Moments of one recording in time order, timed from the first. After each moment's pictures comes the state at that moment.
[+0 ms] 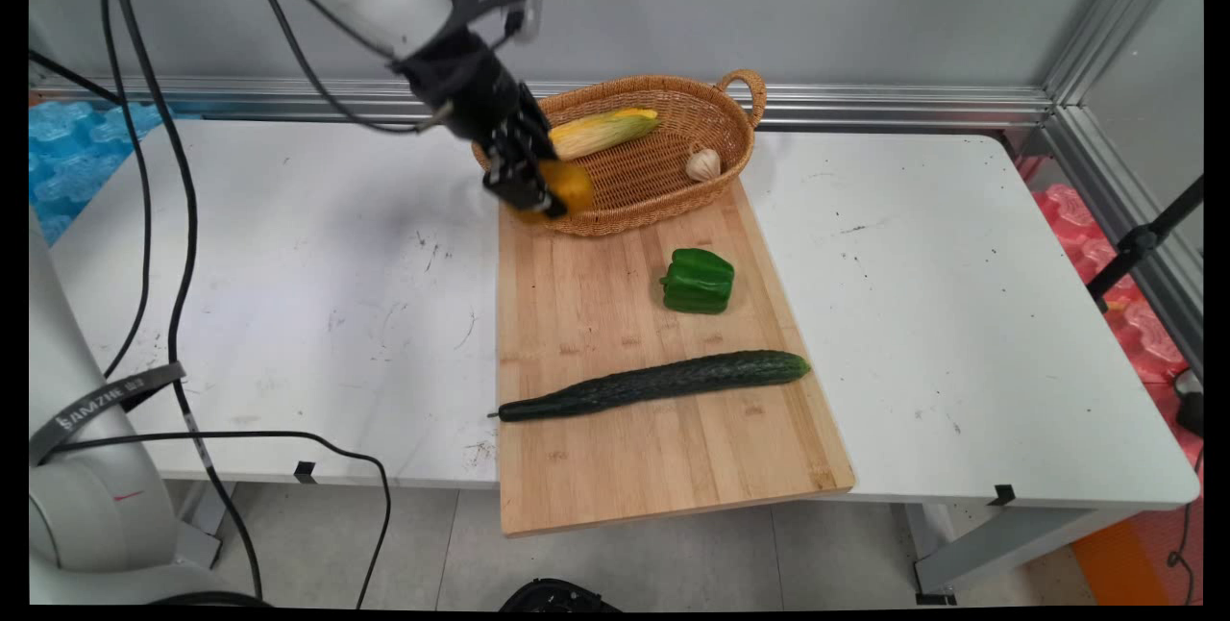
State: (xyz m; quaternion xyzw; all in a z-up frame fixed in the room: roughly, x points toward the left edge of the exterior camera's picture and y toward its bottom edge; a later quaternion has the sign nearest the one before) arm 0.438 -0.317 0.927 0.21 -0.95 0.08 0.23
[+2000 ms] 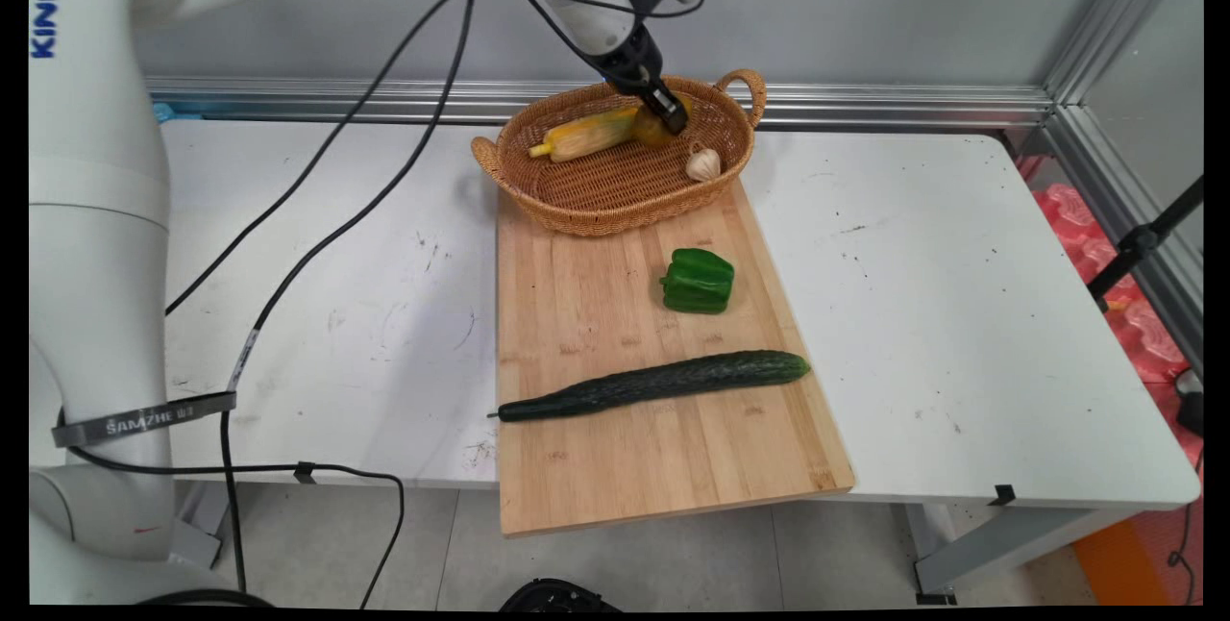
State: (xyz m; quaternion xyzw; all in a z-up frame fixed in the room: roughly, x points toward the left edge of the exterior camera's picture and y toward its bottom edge) arm 0.368 -0.533 0.822 0.45 -0.85 0.16 0.22
